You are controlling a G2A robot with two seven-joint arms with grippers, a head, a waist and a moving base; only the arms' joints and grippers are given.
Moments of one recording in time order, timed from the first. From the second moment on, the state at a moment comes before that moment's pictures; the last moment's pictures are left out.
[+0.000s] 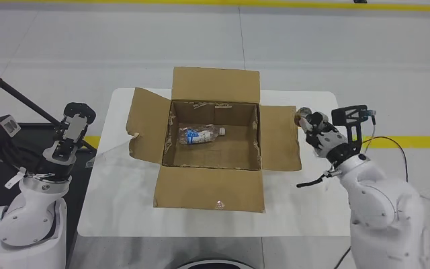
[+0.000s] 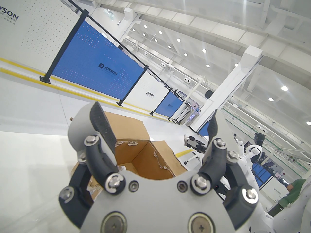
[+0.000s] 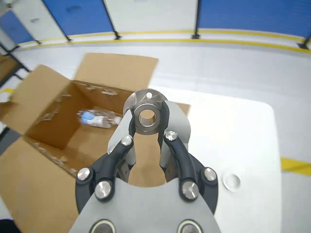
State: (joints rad) left arm 1.54 -1.26 -1.97 -2.02 0.05 -0.54 -0.41; right arm -1.32 -1.25 1.63 -2.11 -1.04 -0.06 0.79
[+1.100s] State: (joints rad) left arm 1.54 -1.26 -1.97 -2.02 0.05 -0.54 -0.41; right arm -1.21 -1.23 1.70 -1.61 -1.16 0.15 1.11
